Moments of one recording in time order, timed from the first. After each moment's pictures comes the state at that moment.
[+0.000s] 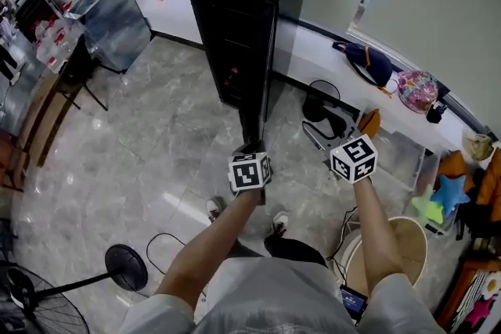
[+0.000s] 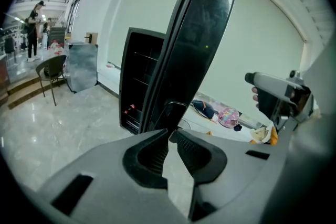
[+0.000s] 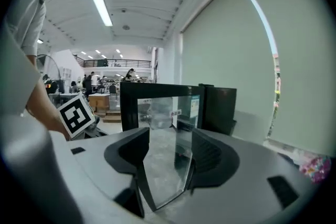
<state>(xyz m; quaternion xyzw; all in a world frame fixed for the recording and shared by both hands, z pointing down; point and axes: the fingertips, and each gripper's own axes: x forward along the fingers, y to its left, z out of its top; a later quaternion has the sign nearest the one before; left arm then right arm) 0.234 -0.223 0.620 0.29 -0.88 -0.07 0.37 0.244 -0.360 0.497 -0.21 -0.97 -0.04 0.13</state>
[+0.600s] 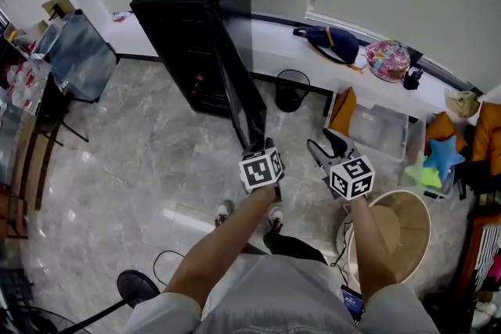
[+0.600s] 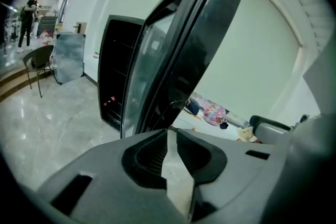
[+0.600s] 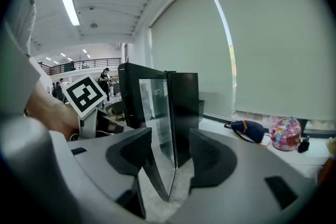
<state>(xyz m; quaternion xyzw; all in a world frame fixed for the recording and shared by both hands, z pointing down) 0.271 -0.348 0.621 0.33 -0.85 -0.09 0.40 0.345 -0.461 0.555 -0.06 -0.98 0.03 0.19</state>
